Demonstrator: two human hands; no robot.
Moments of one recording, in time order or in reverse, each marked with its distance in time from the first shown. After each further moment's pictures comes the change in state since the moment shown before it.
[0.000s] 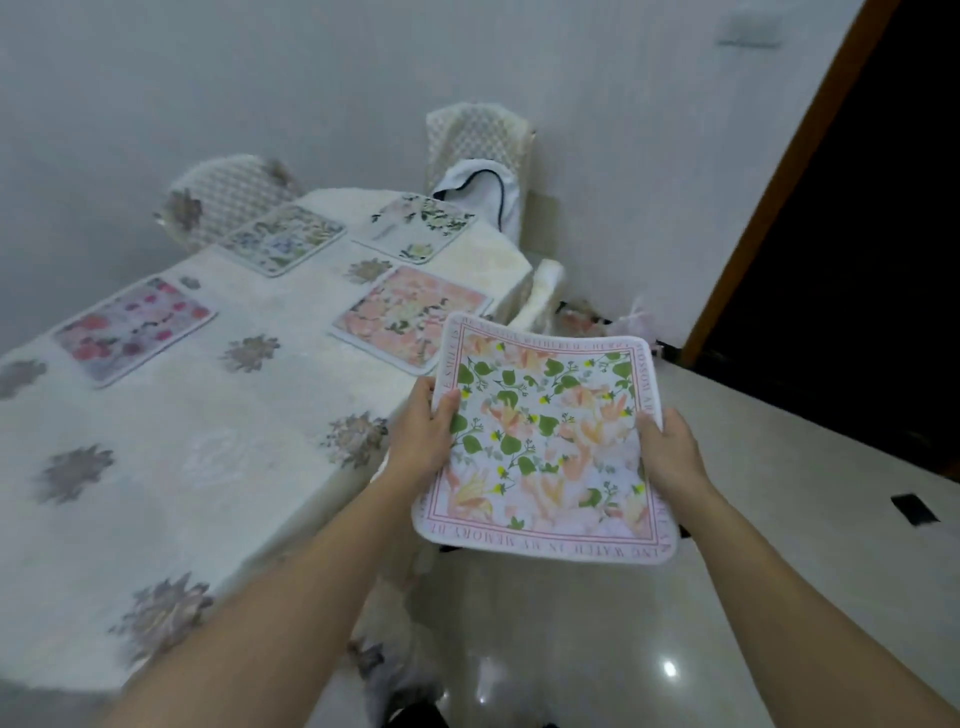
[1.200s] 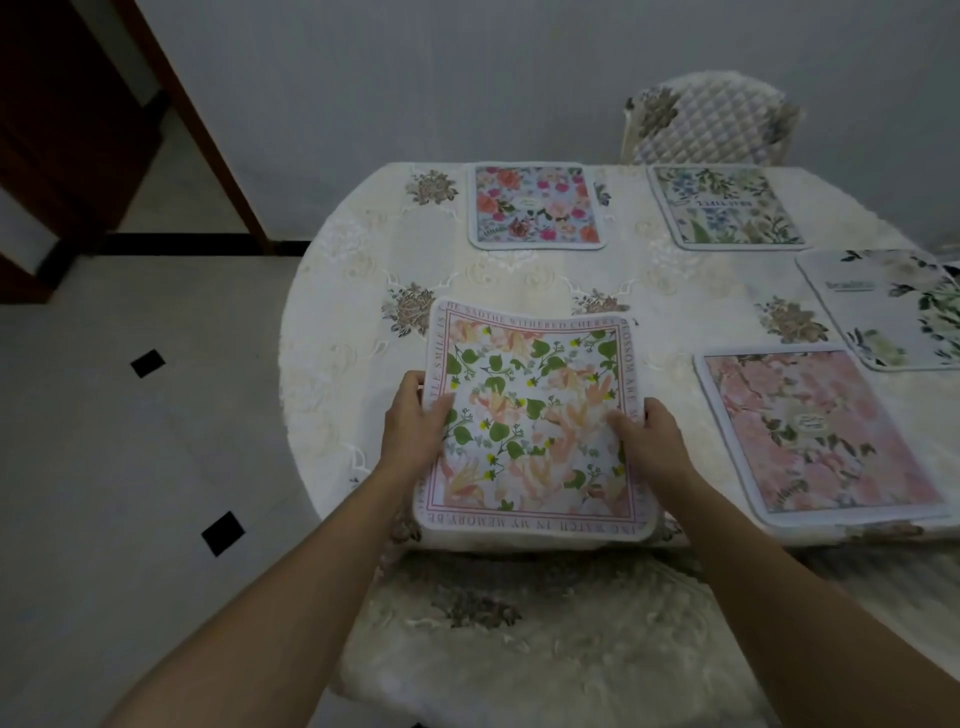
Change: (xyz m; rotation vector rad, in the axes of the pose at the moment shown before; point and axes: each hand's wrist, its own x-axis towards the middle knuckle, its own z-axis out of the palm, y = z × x) left_hand 0.013 -0.212 -0.299 -0.188 0.865 -0.462; right_hand 0.018 -0.151 0.478 -0.474 -0.829 -0.395
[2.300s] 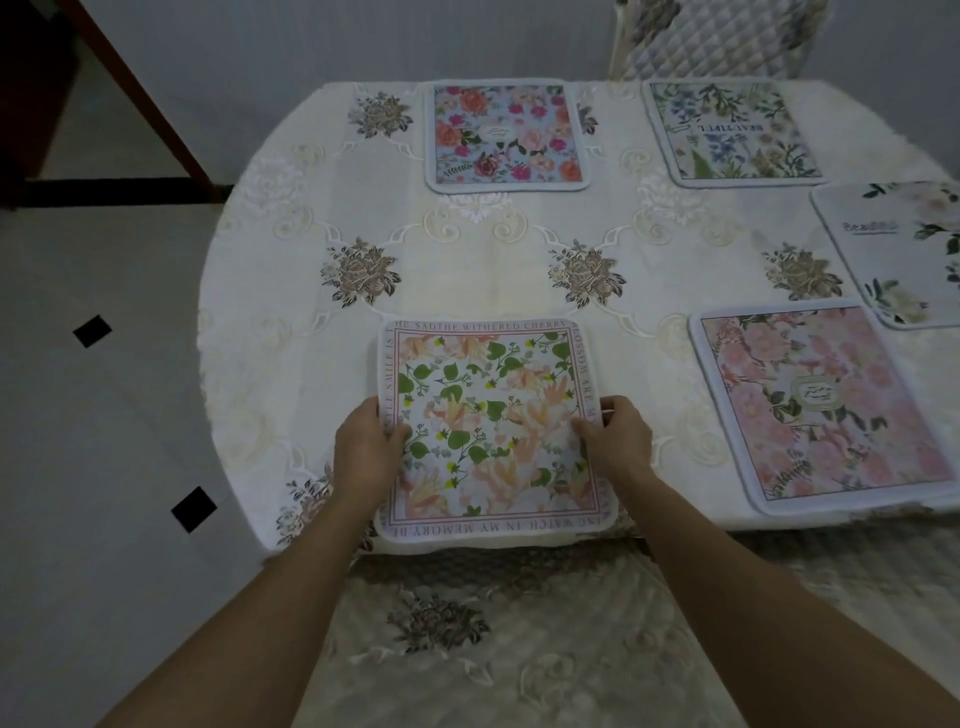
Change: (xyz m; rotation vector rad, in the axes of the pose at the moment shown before) left_hand 0.034 -0.073 0.043 0.419 0.025 -0.111; right_hand 0.063 0.058 0.032 -0.121 0.033 0.121
